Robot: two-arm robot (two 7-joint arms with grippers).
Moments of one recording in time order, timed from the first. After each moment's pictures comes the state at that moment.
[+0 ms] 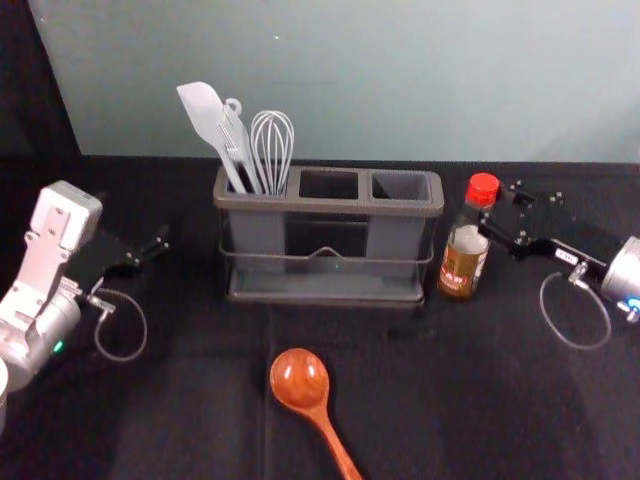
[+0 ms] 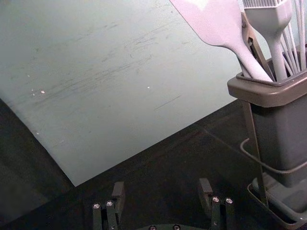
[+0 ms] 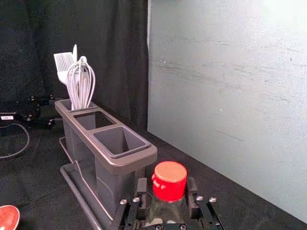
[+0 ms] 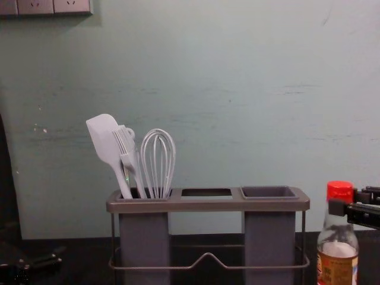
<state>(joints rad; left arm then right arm) -0.20 0.60 0.45 -1.41 -0.25 -0.12 0.03 0.39 0.56 -0.36 -1.22 0.52 -0.16 0.73</state>
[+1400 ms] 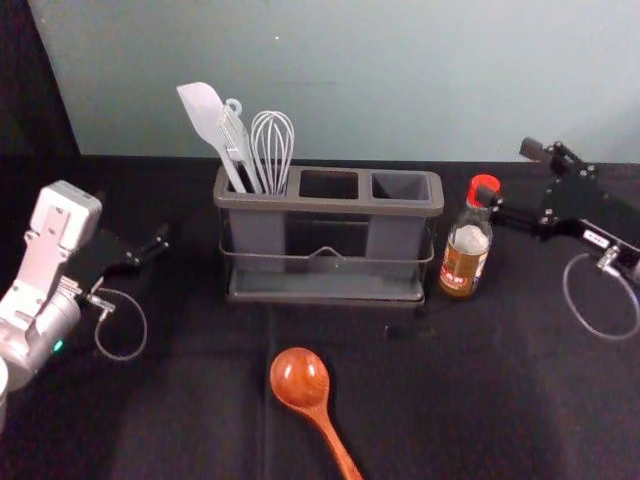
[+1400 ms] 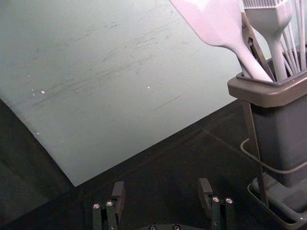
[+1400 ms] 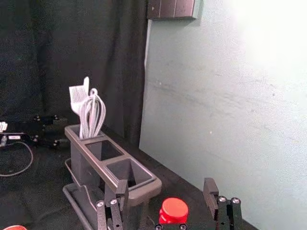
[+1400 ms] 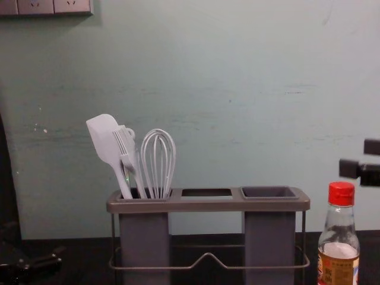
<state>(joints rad) -0.20 0.60 0.45 -1.41 -0.25 -0.12 0.03 0.25 0.66 -0.27 -1.51 0.53 -0.11 0.62</state>
